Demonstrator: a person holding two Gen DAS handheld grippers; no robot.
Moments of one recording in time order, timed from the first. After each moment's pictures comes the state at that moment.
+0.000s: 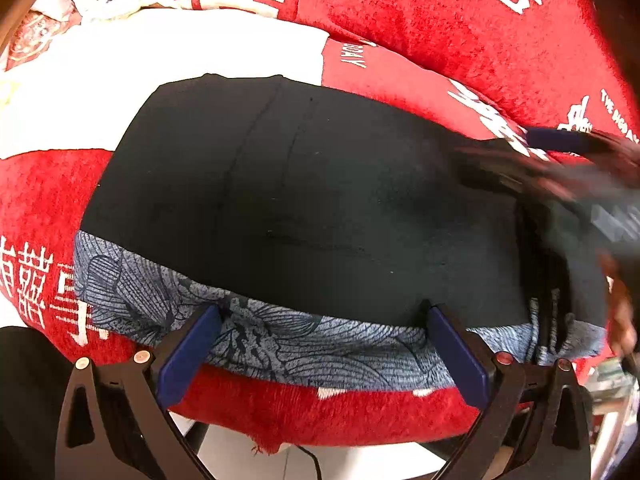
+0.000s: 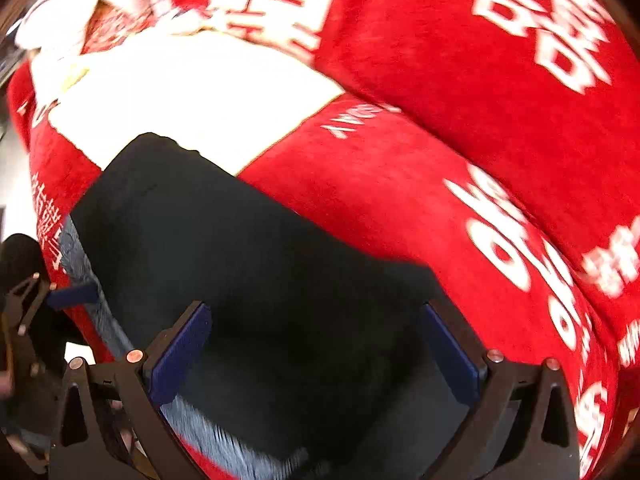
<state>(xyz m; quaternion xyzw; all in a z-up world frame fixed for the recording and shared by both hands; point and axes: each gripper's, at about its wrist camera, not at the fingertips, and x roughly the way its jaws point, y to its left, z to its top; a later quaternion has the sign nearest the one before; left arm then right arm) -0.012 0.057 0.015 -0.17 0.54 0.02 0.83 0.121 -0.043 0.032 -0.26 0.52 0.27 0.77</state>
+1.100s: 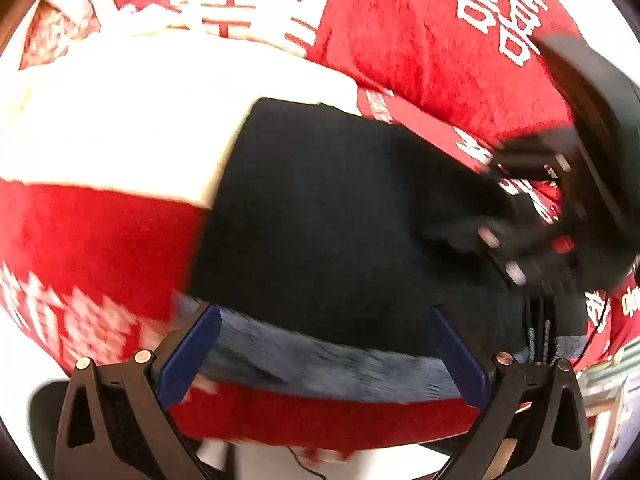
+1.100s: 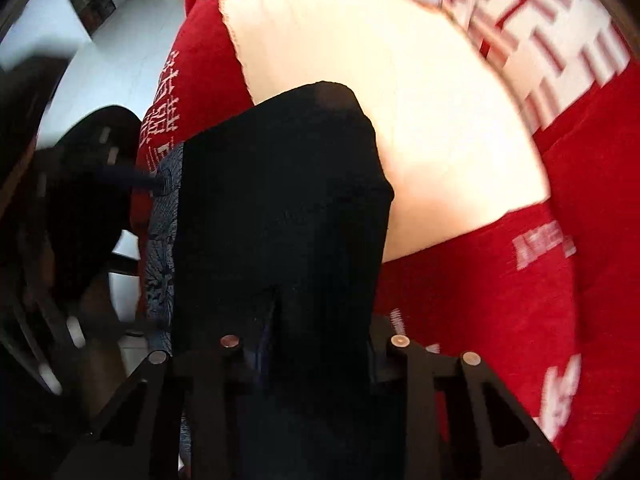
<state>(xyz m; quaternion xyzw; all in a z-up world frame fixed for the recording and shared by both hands) -0.021 0.136 0.040 -0.18 0.49 0.00 0.85 0.080 0.038 0.017 -0.44 0.43 0.51 0.61</state>
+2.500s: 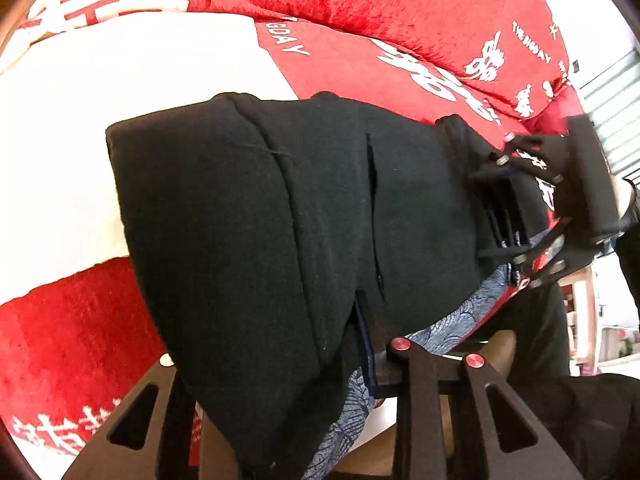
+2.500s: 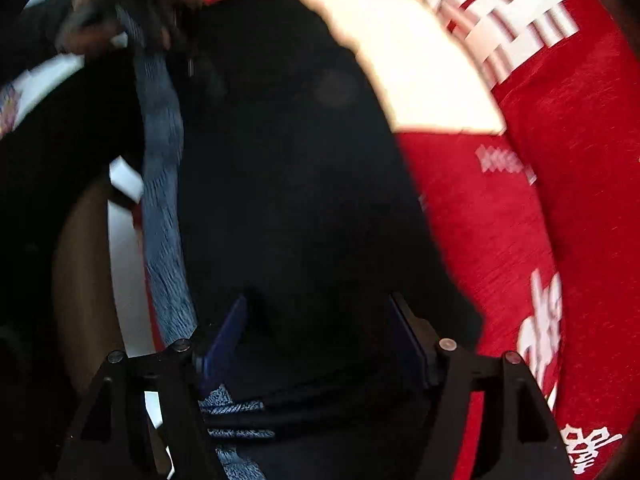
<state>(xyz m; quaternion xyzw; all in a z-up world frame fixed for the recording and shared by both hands) 0.034 0.132 0.024 -0.10 0.59 -0.20 0.78 0.065 -0.041 -0.012 -0.47 0.49 0.45 0.58</state>
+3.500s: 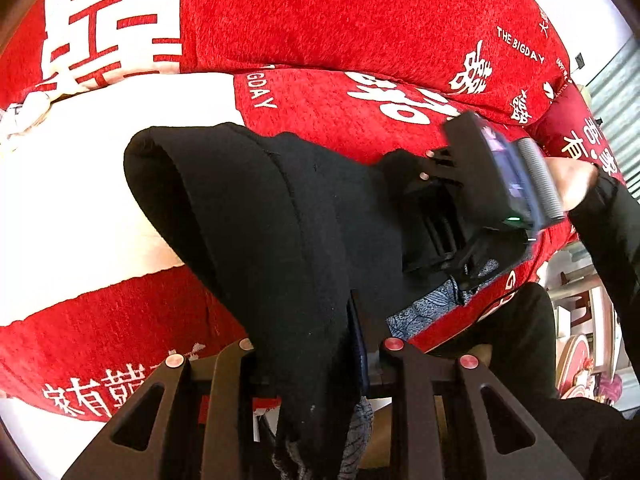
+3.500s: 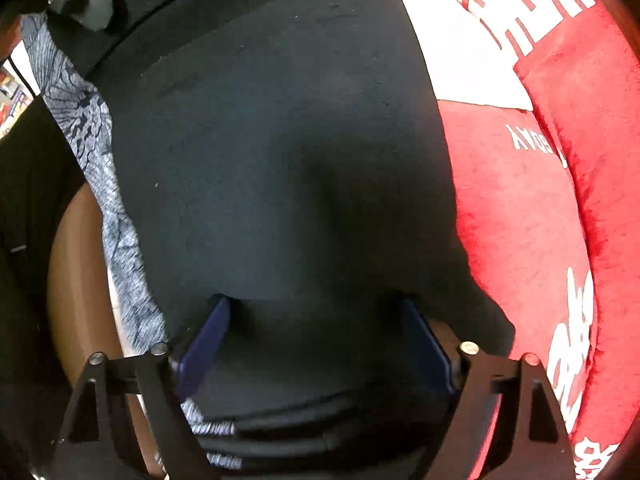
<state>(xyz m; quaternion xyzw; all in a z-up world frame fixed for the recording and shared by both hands) 0.014 0.094 0.113 -0.07 0.57 -0.17 0.80 0.091 -0.050 -0.003 -0.44 0.51 0.49 0.56</state>
